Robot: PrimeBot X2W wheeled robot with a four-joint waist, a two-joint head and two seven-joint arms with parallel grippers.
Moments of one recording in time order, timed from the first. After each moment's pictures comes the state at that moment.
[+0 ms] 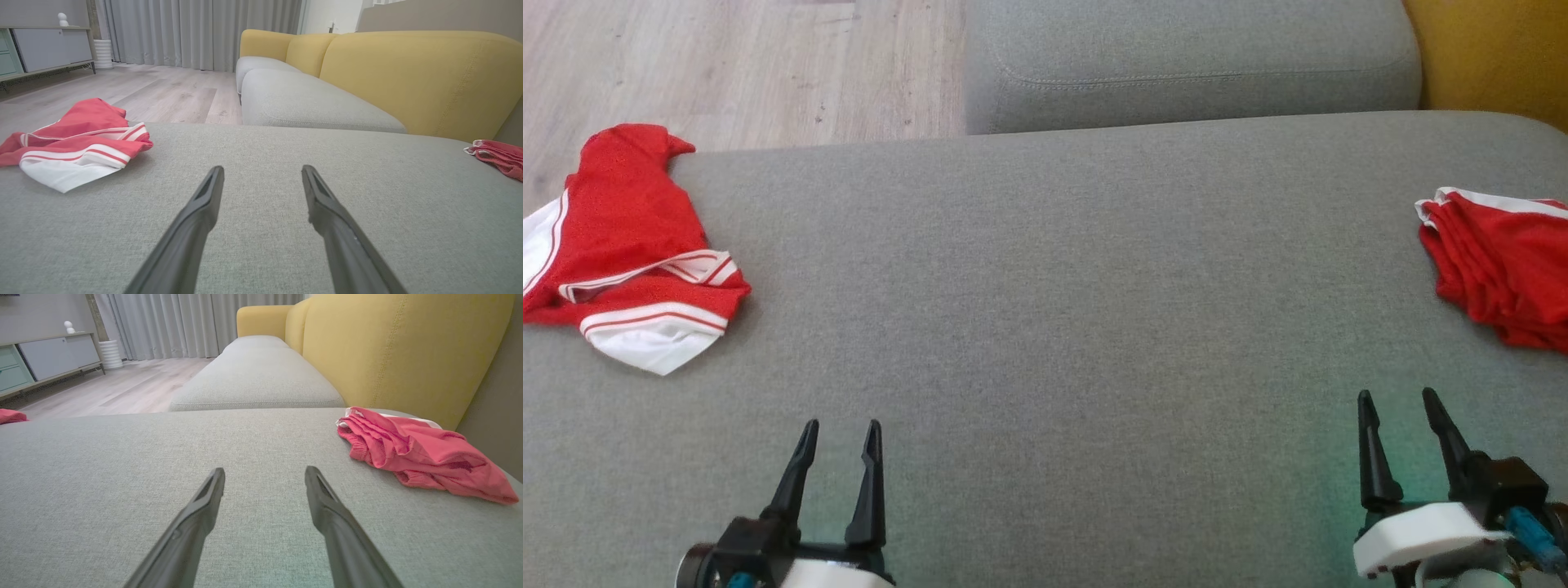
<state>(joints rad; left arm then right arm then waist) 0.06 0.05 -0.13 0.26 -0.17 -0.10 -0.26 0.05 -0.04 -0.10 0.32 0.02 0.13 -0.25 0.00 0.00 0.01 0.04</state>
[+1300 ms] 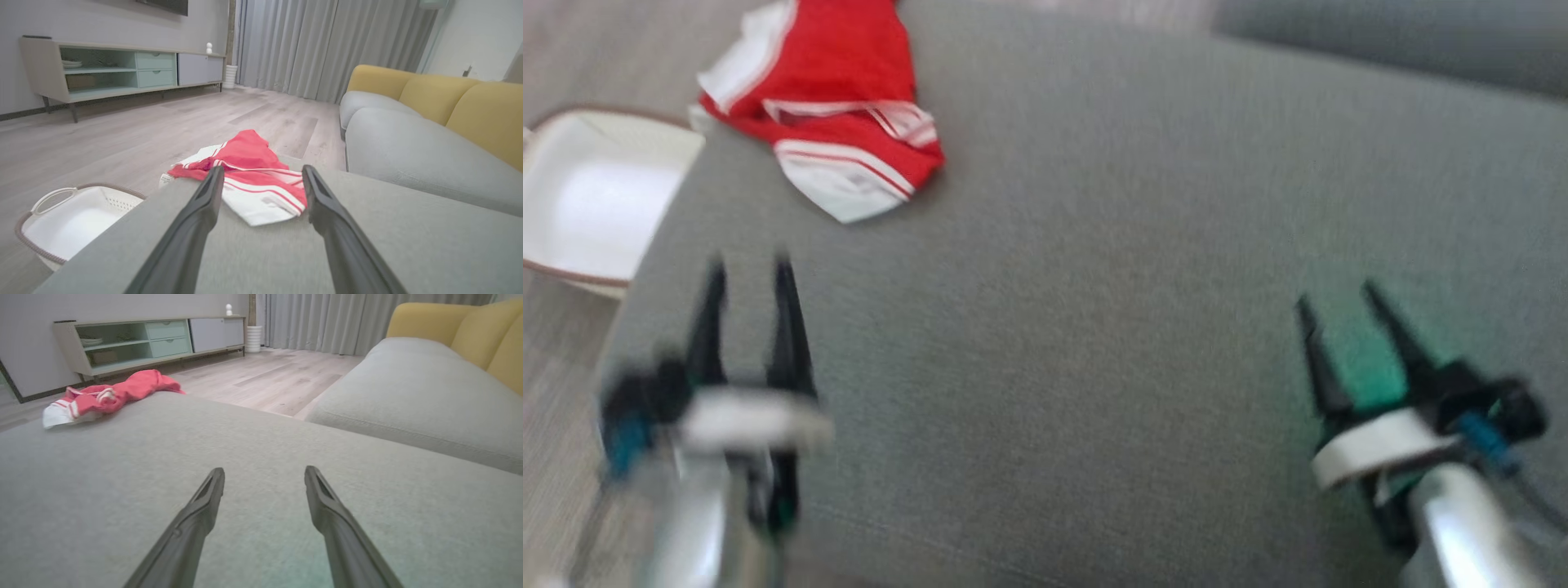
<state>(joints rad) -0.20 0.08 -0.03 0.30 -0.30 -0.12 -0.24 -0.13 -0.09 0.06 0.33 -0.03 0.13 -0.25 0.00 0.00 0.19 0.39</state>
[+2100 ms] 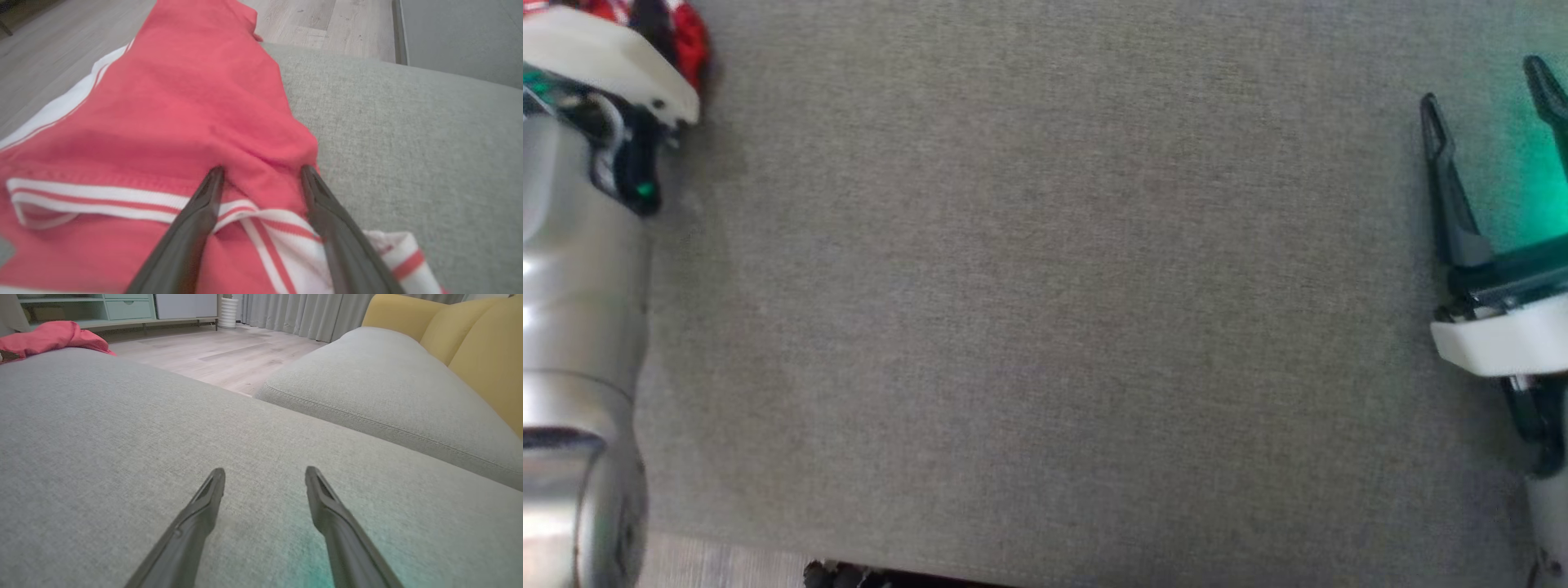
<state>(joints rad) -1.13 0.24 -0.11 1.11 -0.45 -0.11 0.02 -0.24 -0.30 0.03 -0.21 -0.04 0.13 -0.02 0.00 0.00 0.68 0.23</state>
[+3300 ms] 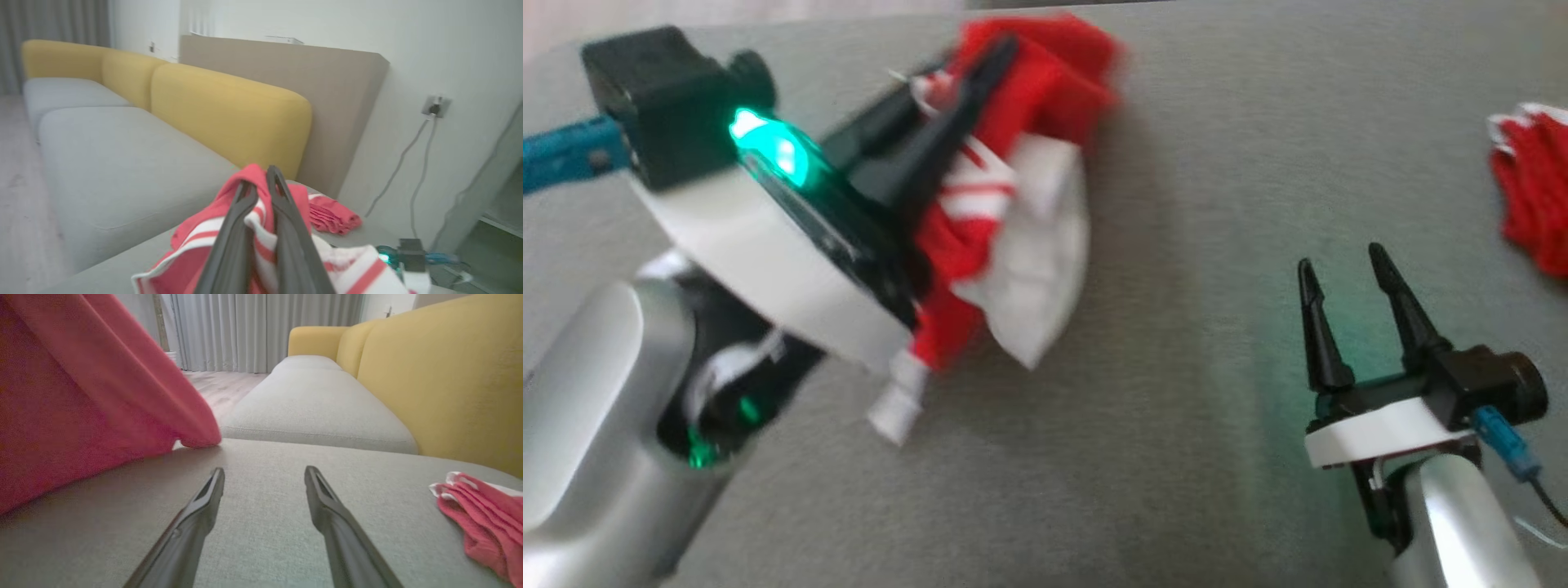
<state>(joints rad) -0.68 0.46 -0.52 -0.36 -0.91 -0.07 0.43 -0.13 -0.08 0.05 0.18 0.01 0.13 -0.24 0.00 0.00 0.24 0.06</state>
